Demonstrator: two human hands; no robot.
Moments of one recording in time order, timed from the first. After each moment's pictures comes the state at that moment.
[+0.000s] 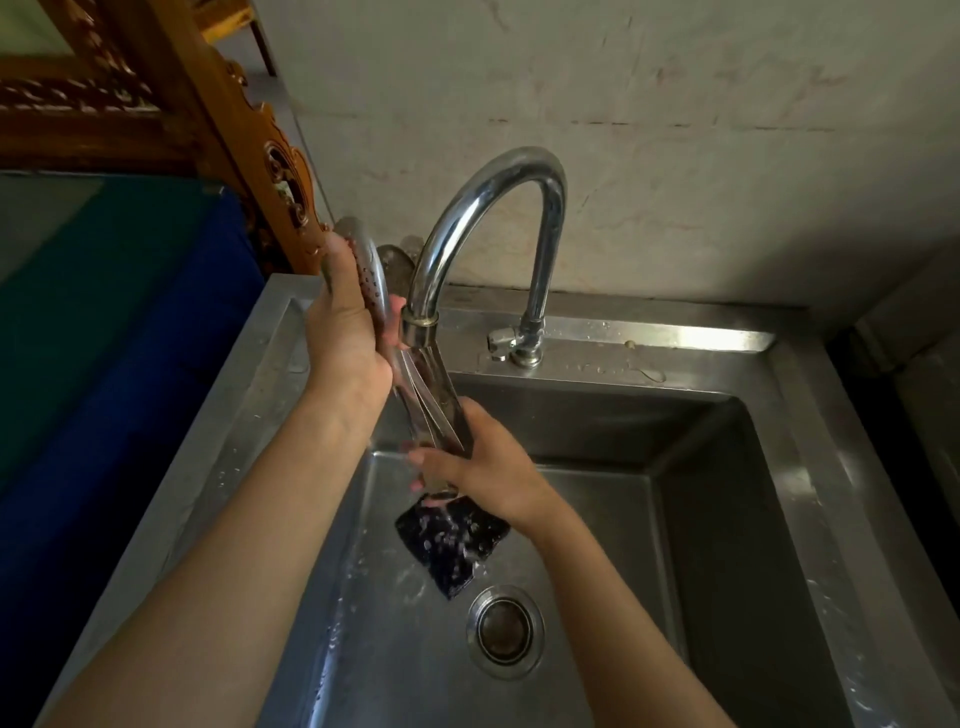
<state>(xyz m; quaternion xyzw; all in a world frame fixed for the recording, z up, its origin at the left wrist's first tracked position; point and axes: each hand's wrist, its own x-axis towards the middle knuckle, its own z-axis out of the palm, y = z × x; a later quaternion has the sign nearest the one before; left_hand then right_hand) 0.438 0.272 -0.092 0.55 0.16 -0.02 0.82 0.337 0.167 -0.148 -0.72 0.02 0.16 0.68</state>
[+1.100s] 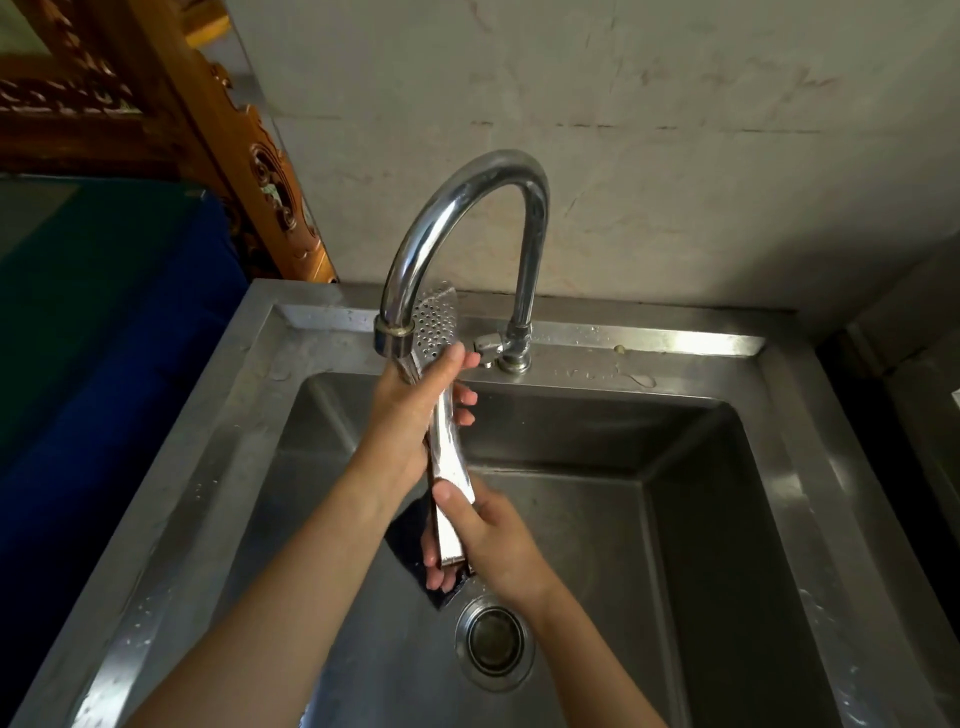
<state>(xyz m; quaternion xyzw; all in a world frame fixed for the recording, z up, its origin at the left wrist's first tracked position) 0.397 0.244 -0.138 0.59 0.03 -0.13 0.80 0.295 0.169 -0.189 -0.61 0.05 0.15 0.77</state>
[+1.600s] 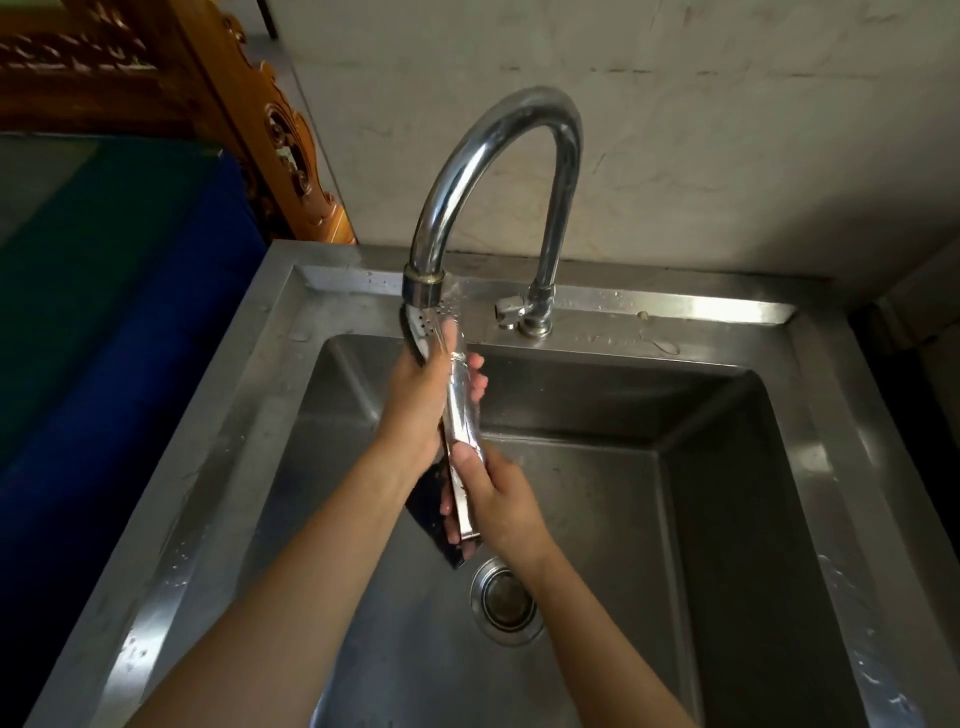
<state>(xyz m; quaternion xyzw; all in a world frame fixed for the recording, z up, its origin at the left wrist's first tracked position) 0.387 0.255 -0.160 0.60 0.11 -0.16 0.77 0.294 0.185 -0.204 -0.66 0.11 0.10 0.74</state>
